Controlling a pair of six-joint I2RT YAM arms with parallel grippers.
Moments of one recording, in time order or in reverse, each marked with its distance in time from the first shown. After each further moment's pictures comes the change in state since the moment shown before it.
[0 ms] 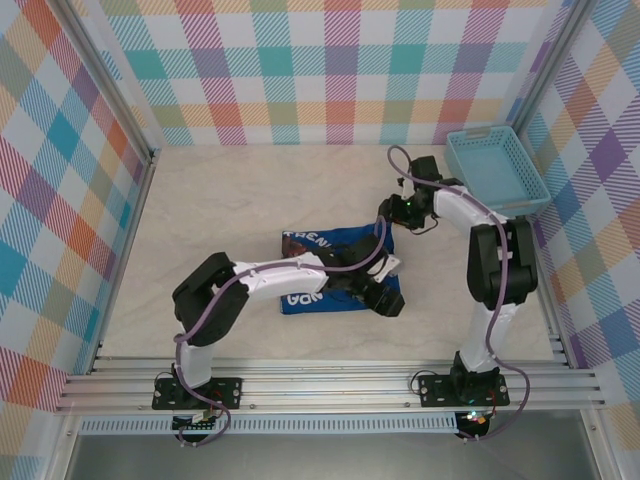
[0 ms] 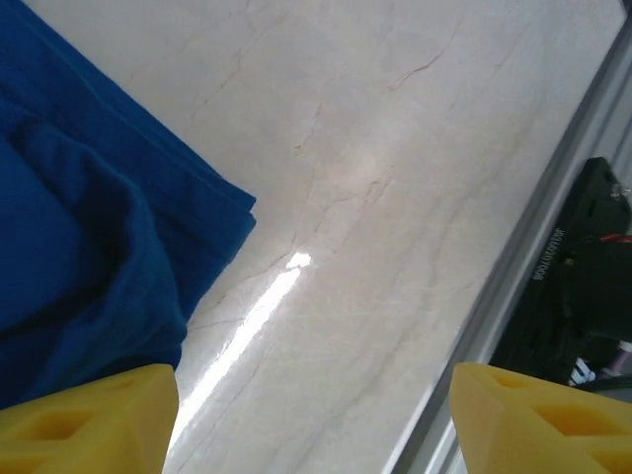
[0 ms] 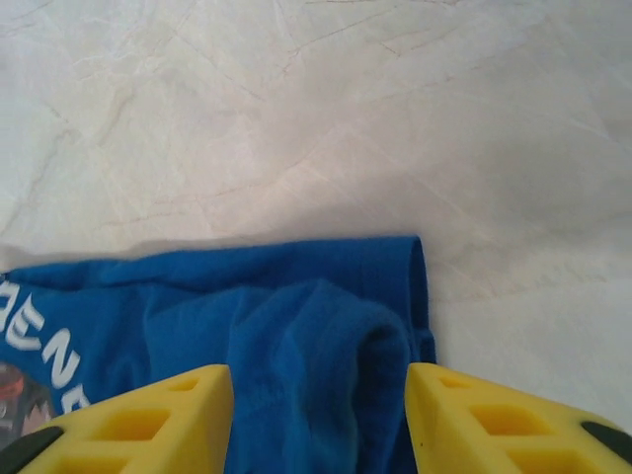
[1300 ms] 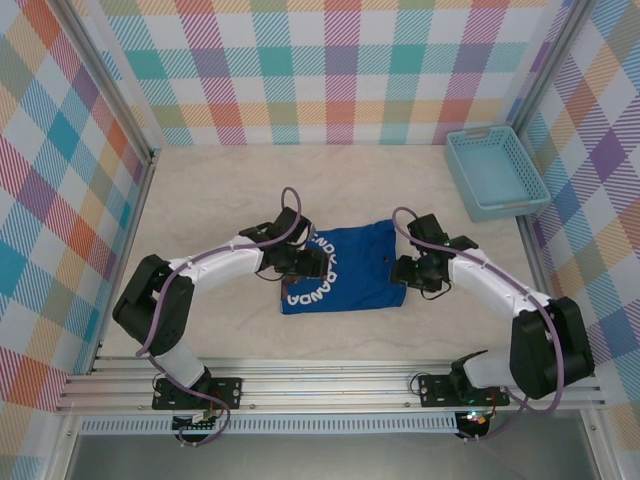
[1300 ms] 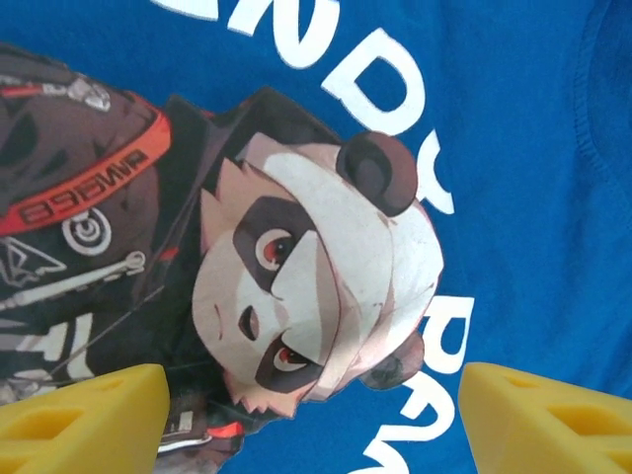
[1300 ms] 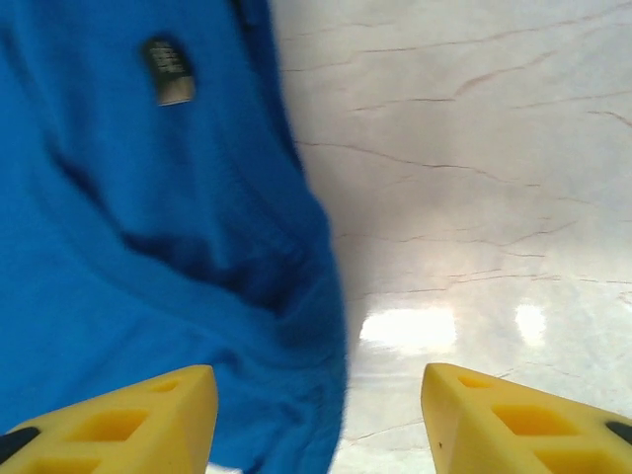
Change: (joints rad) left arm 0.368 -0.239 -0.278 -0.087 -0.243 -0.053; right arm 0.202 -0.540 -0.536 -0.123 0.240 0.183
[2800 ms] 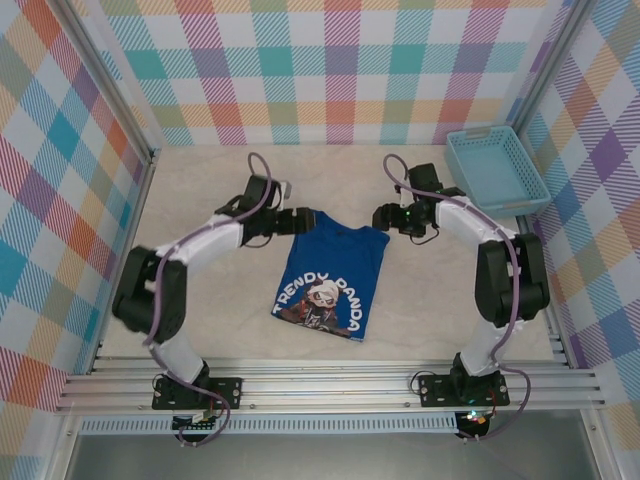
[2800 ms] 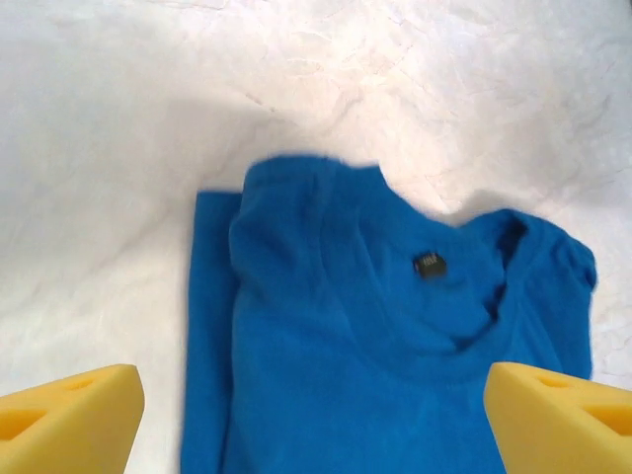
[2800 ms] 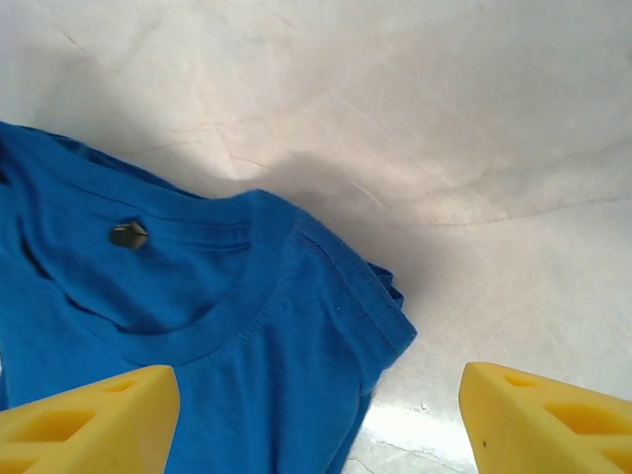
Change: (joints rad) left arm 0.249 0.108 0.159 0.174 0.106 0.048; right arm -0.146 0.463 0.439 0.141 -0.208 -0.226
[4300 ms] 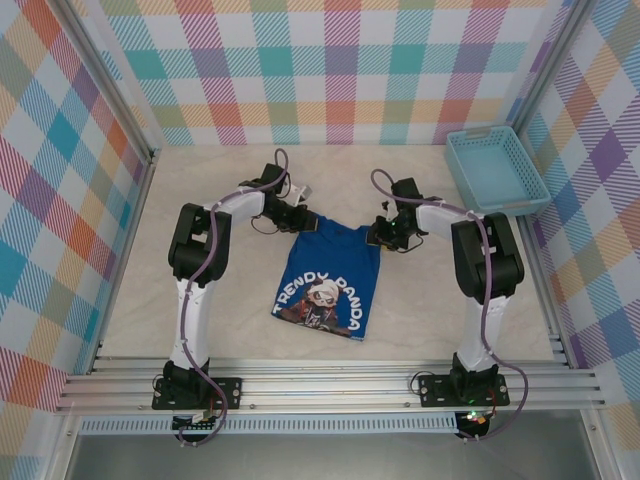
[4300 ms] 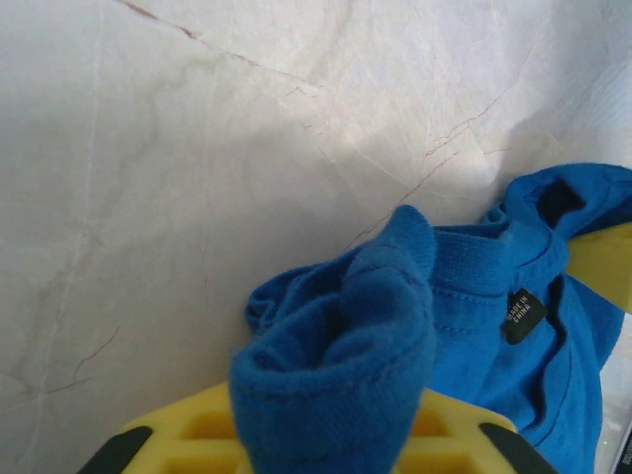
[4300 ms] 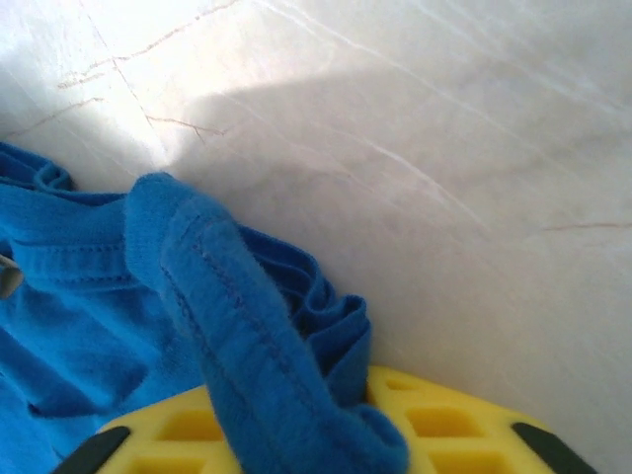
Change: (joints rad) left arm 0.077 0.517 0.456 -0.278 0.436 0.214; right arm 0.046 0.200 -0.002 0.114 -0.098 0.154
